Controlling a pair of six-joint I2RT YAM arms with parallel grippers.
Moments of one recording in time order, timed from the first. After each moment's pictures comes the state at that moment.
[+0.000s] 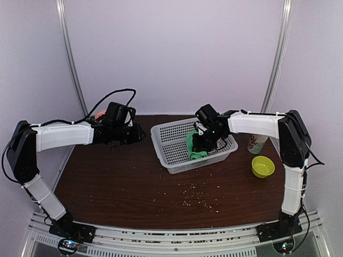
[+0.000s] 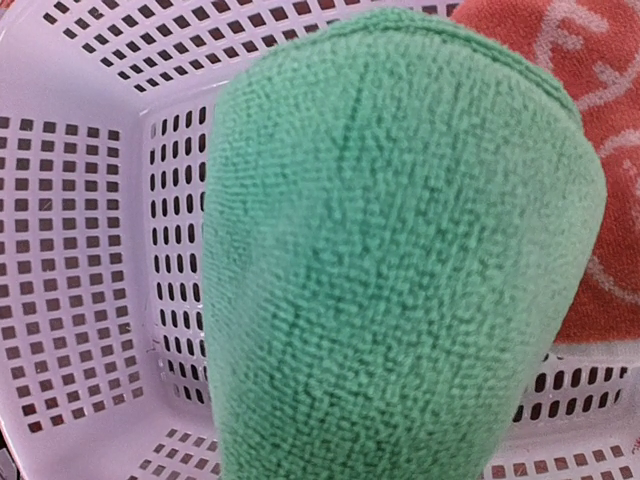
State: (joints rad) left arm -0.60 1.63 1.13 -0.14 0.04 -0.62; right arm 0.63 2.00 1.55 -0.61 -0.09 0.49
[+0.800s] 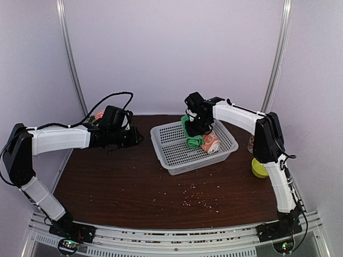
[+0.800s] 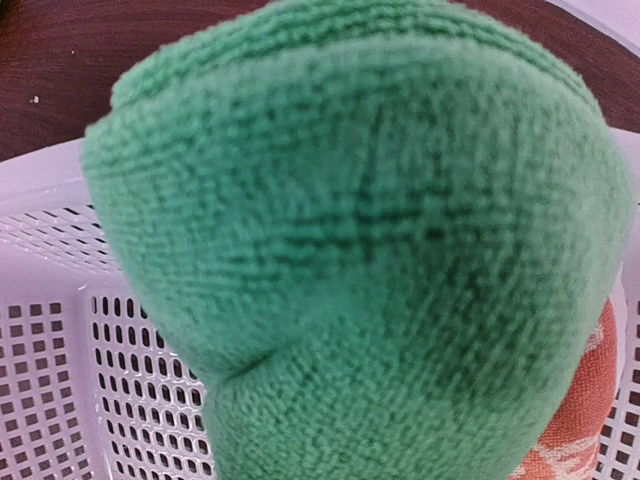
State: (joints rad) left arm -0.60 1.58 1.05 -0.13 0.02 -0.62; right arm 0.61 2.36 2.17 -0.87 0.11 0.30
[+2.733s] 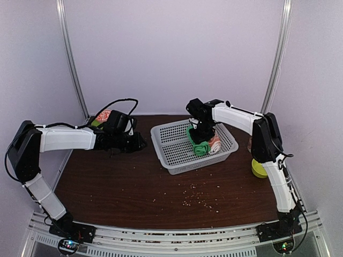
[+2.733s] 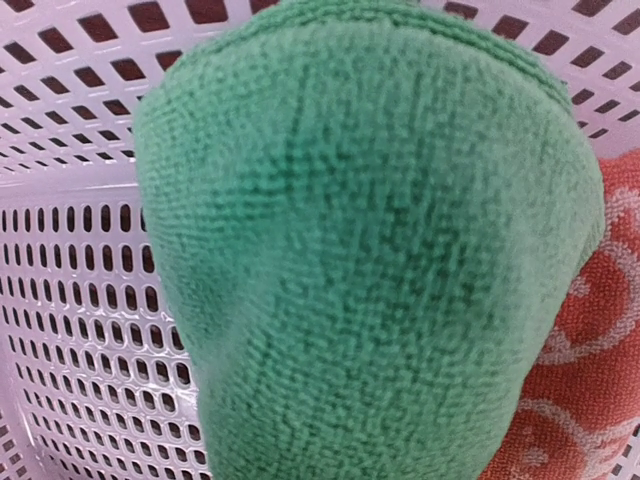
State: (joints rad) left arm -0.60 1.65 1.04 -0.11 0.12 -0.63; right arm 0.59 2.40 2.17 -1.03 0.14 0.26
